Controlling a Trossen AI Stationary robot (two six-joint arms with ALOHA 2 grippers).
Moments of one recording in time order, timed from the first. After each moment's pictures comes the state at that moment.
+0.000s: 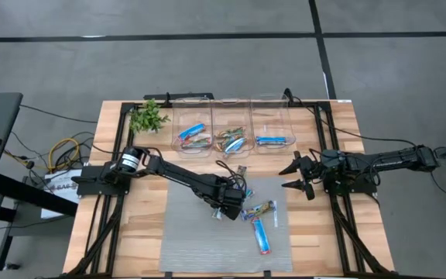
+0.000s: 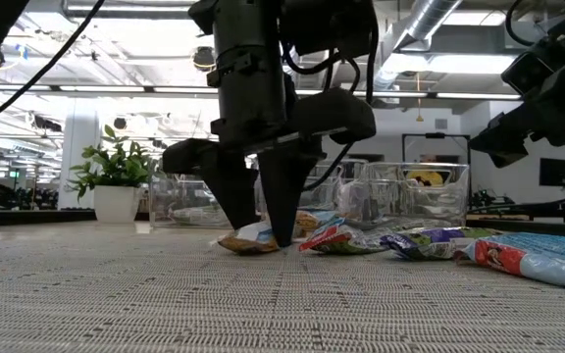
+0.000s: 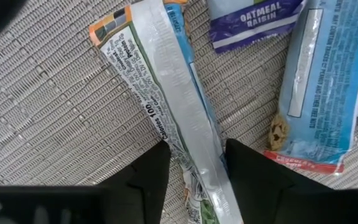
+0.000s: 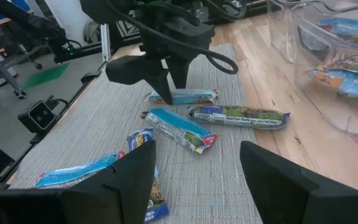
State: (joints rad) left arm -0.22 2.18 1.62 -0.82 -0.01 -1.18; right arm 0.05 0.33 0.02 0.01 -0.16 0.18
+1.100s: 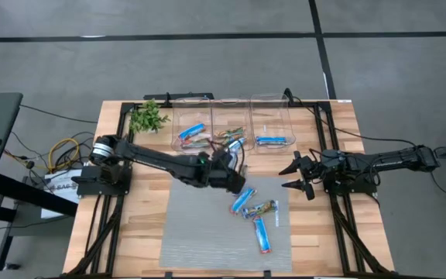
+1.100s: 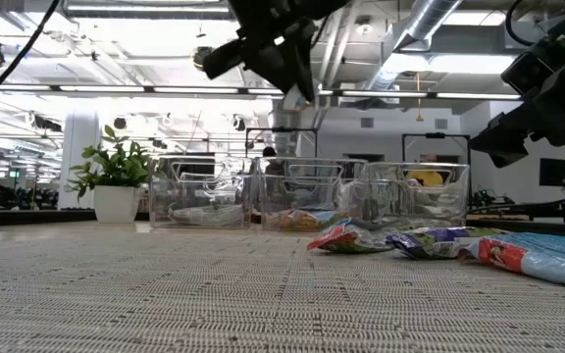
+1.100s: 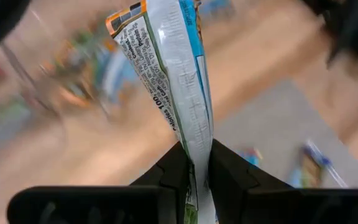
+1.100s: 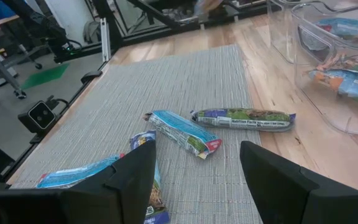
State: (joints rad) left arm -0.18 1.88 1.61 -0.77 -0.55 -1.02; right arm 0.05 0.33 0.02 0.01 -0.16 0.18
